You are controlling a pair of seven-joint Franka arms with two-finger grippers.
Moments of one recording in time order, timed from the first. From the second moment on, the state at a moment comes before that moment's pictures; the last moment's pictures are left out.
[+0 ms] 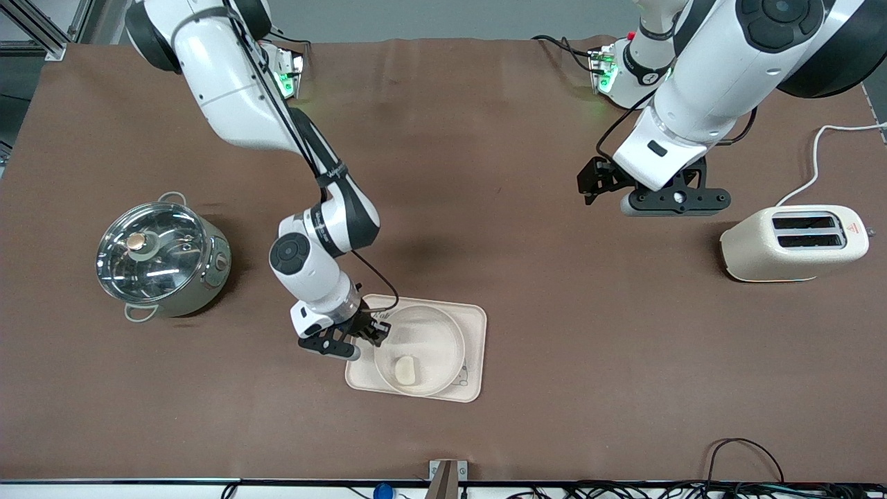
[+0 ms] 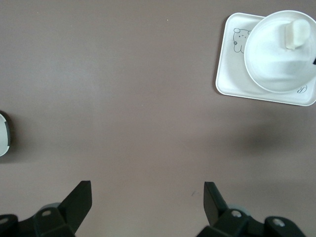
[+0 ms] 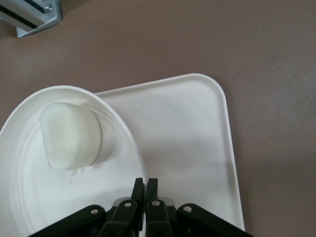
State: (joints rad) left arm -0.08 0.13 -0.39 -1.55 0.01 1.70 -0.47; right arm 0.49 0.77 -0.03 -1.49 0.24 2.60 0.55
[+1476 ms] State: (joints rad) left arm -0.10 0.15 -0.40 -1.56 0.01 1.69 -0.58; right arm 0.73 0.39 0.03 -2.33 0.24 3.12 0.78
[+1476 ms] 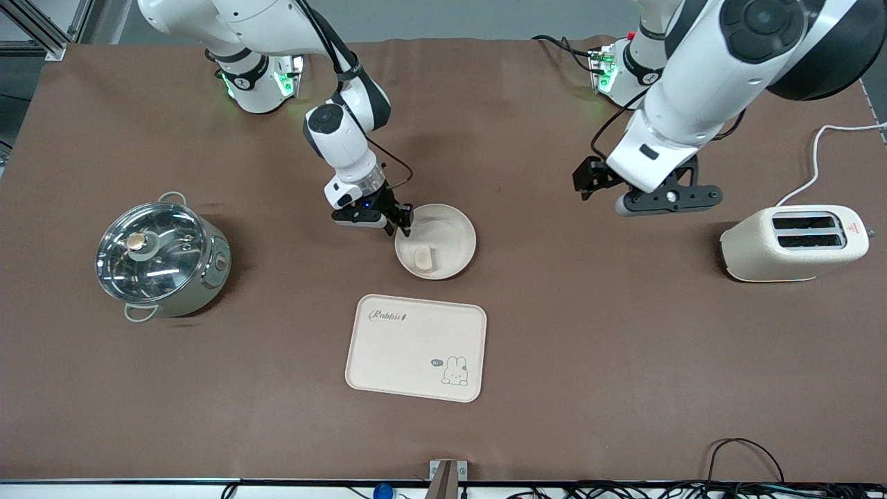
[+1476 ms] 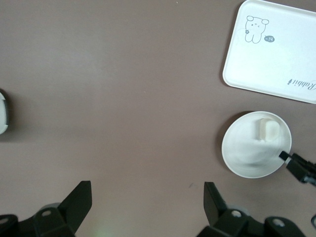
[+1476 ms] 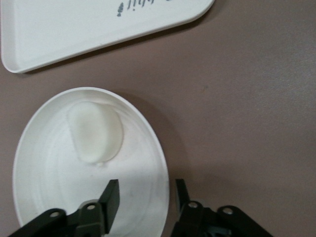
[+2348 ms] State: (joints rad) left arm -0.45 0.66 -0.41 -1.58 0.23 2.37 -0.96; right arm 0.06 -0.10 -0.02 -1.96 0.14 1.92 0.19
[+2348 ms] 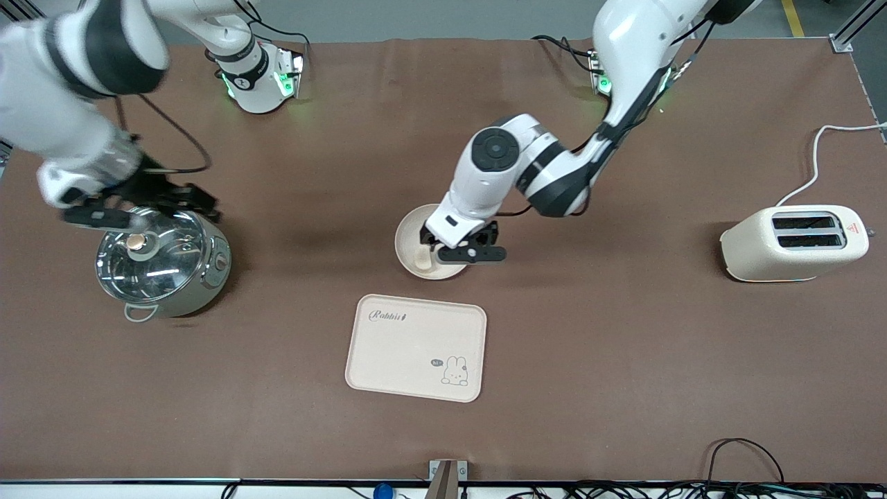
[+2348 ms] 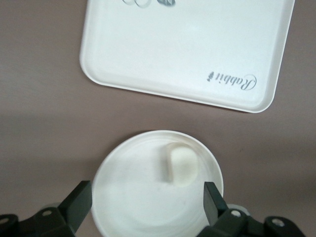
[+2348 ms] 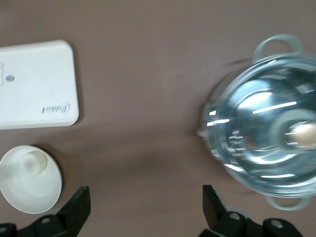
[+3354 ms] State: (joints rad) left arm -0.54 0.85 -0.39 -1.53 0.39 2.54 -1.18; right arm -0.06 -0.06 0.00 -1.60 -0.01 1.61 -0.08
